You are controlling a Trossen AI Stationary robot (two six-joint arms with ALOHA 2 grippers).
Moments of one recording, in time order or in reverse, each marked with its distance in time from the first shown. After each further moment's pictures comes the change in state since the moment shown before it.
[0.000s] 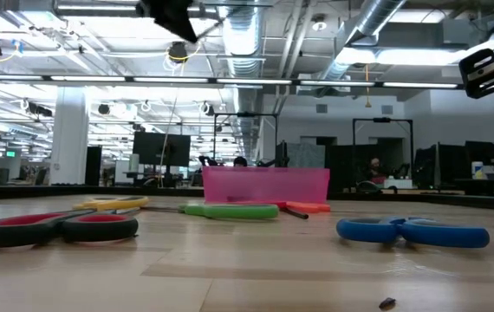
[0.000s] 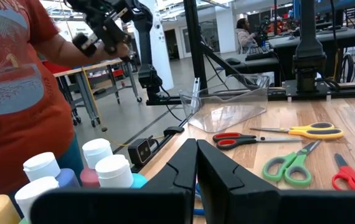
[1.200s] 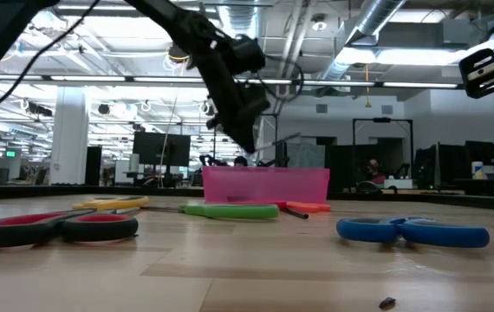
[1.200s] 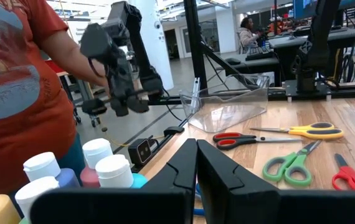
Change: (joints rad) left arm 0.382 0.708 0.317 0.050 0.692 -0.052; right arm 0.000 0.000 0.000 0.000 0.000 0.000
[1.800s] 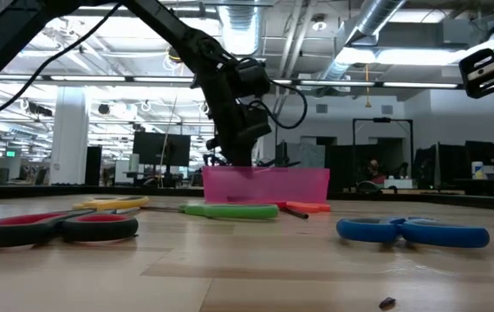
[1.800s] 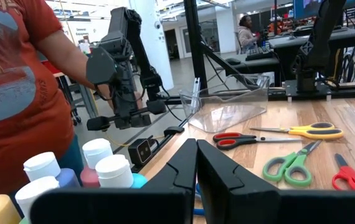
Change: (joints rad) left arm 0.000 0.105 -0.005 -0.017 0.047 -0.015; right arm 0.000 0.000 0.000 0.000 0.000 0.000
